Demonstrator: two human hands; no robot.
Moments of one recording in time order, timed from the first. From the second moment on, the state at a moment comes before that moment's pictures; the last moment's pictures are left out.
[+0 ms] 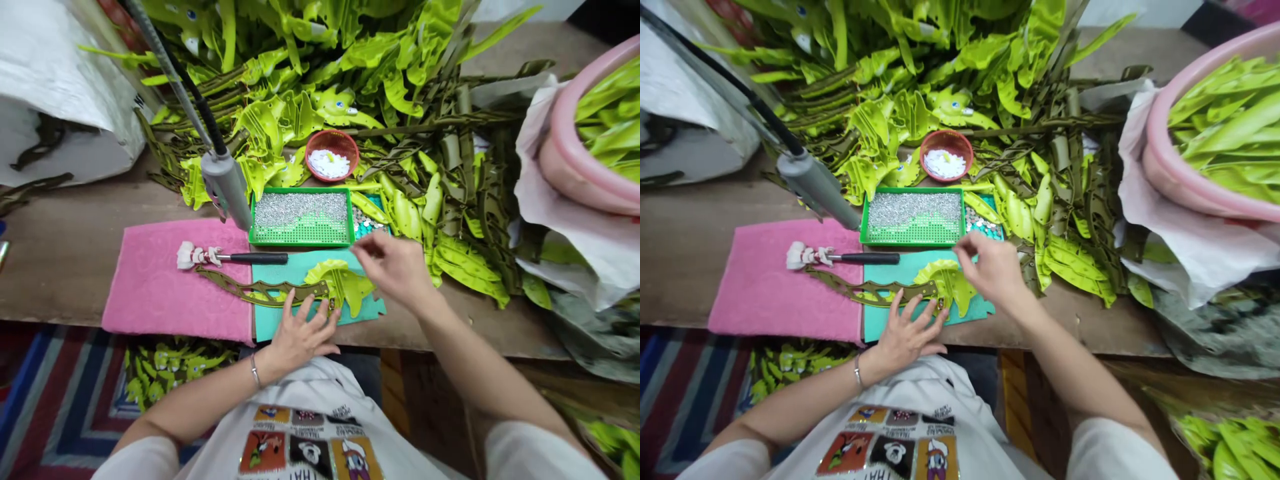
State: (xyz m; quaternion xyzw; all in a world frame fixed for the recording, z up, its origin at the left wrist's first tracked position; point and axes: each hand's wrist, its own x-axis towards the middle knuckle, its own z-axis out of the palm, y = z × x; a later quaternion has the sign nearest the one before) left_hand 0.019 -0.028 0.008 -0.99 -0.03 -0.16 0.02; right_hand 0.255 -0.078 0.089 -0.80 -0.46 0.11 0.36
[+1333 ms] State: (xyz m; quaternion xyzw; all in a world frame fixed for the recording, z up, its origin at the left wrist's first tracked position) left_hand 0.013 -0.033 0.004 -0.98 -0.05 -0.18 -0.04; right_hand 0.306 -0.168 0.126 -0.79 -0.24 0.16 0.54
